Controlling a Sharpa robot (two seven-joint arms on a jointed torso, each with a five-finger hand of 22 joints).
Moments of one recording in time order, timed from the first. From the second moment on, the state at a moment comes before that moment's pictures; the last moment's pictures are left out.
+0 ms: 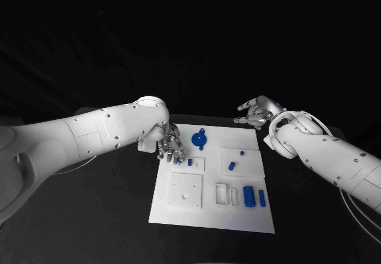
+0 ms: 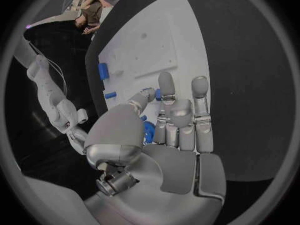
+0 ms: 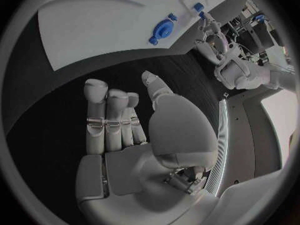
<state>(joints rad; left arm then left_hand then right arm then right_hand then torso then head) 1.44 -0.39 -0.22 1.03 -0.91 0.55 -0.55 1.03 0.01 0.37 -0.08 0.51 1.21 0.02 0.10 0.78 1.47 -0.06 0.52 0.25 1.40 -0.11 1.27 0.72 0.05 1.25 -0.13 0.51 1.31 0.96 -0.64 0.47 1.18 -1.49 -0.28 -0.19 1.28 -0.13 0.12 -0.04 0.39 0.96 0.11 0.06 0.06 1.19 0.01 0.94 1.01 1.45 -0.07 0.86 1.04 0.11 1.47 -0.09 0.62 1.26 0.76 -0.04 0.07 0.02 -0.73</state>
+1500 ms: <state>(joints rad) 1.43 -0.31 -0.22 0.87 -0.87 0.69 -0.53 1.03 0.01 0.37 -0.08 0.51 1.21 0.02 0.09 0.79 1.47 -0.06 0.52 0.26 1.40 -0.11 1.27 0.72 0.05 1.24 -0.13 0.52 1.31 0.96 -0.63 0.47 1.18 -1.49 -0.28 -0.19 1.28 -0.13 0.12 -0.05 0.39 0.96 0.11 0.06 0.06 1.19 0.00 0.94 1.01 1.45 -0.07 0.86 1.04 0.11 1.47 -0.09 0.62 1.26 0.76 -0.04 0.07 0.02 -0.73</state>
